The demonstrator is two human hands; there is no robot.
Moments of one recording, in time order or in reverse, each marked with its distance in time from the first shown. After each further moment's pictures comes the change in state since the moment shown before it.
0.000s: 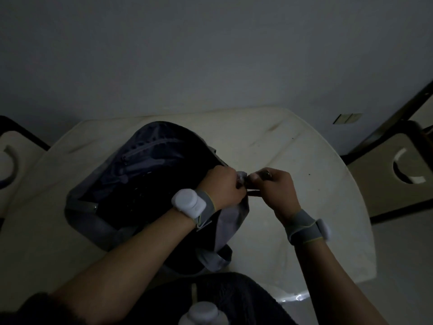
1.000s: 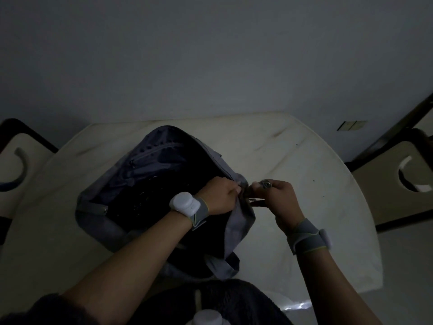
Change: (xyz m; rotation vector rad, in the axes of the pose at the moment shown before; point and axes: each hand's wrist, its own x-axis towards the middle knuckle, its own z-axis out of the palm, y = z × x) left_hand 0.001 -0.036 0.012 -0.052 -0.100 0.067; right_hand -0.005 0.005 0.008 0.139 -0.065 0.091
